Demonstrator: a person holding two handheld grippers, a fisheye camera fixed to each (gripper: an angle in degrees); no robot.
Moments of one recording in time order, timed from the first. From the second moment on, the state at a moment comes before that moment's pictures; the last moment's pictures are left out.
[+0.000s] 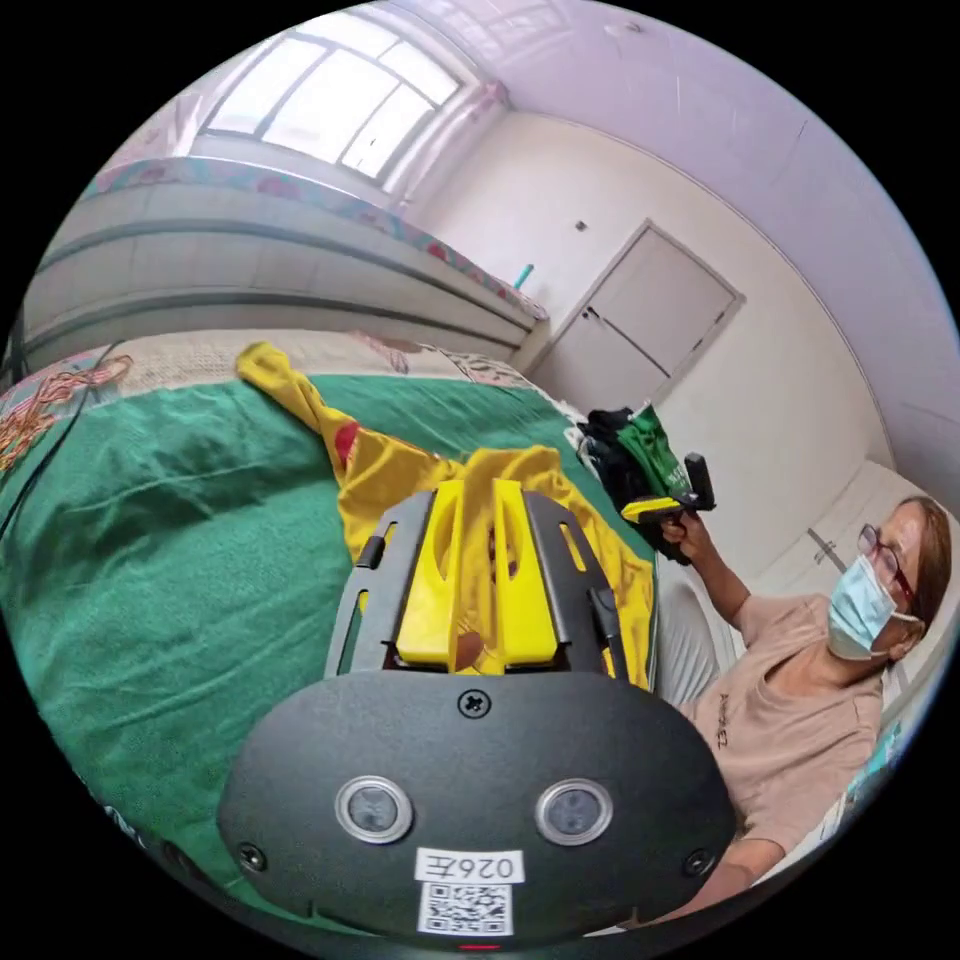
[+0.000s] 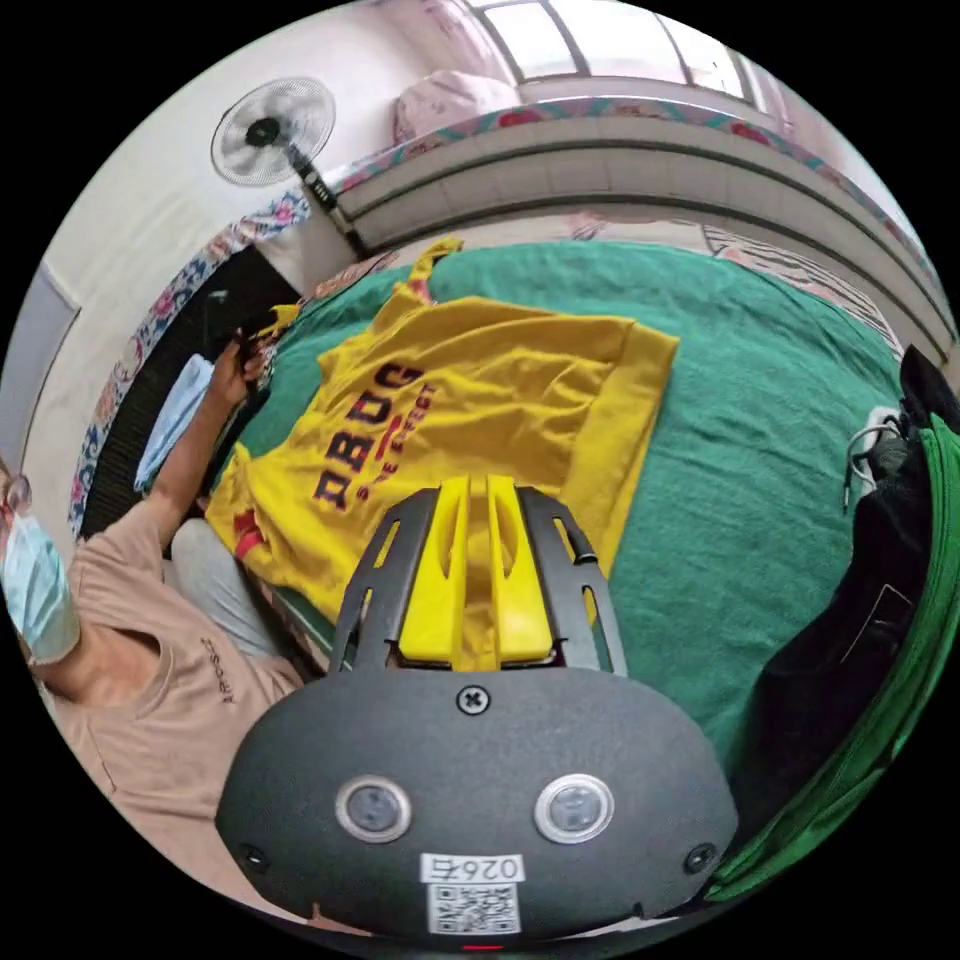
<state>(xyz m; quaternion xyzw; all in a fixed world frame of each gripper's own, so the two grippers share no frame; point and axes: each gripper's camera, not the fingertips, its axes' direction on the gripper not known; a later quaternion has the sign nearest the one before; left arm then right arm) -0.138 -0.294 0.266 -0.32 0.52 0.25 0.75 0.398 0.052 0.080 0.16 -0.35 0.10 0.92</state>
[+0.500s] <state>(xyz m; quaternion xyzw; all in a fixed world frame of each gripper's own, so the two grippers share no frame) 0.000 -0.239 0.373 -0.38 0.28 0.30 0.83 0.638 -0.093 0.217 0.13 -0.27 0.18 0.94</state>
